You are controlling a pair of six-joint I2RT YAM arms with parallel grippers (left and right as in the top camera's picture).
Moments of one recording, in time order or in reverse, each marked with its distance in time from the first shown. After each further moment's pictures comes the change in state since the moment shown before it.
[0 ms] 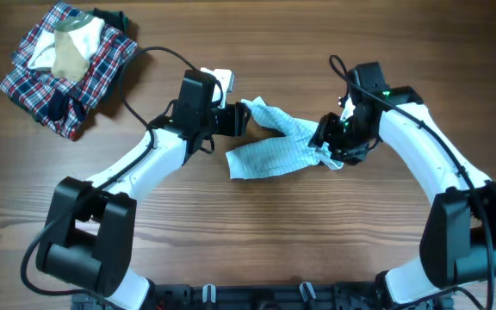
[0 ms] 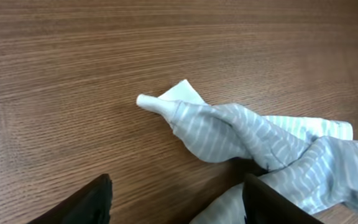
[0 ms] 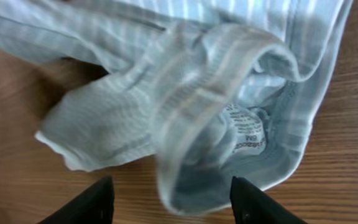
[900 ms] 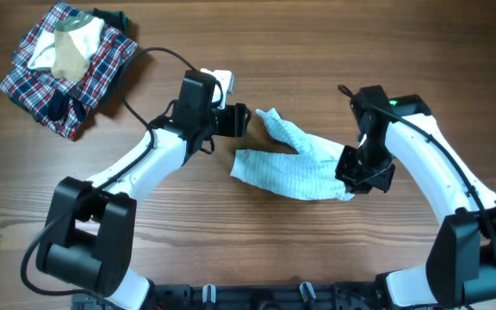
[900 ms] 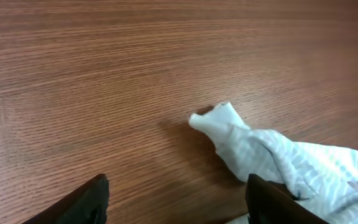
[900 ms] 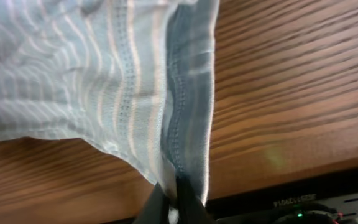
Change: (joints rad) left arm 0.000 0.000 0.000 -0.012 0.000 0.000; right arm 0.000 -0.090 -0.058 -0.372 0.198 0.027
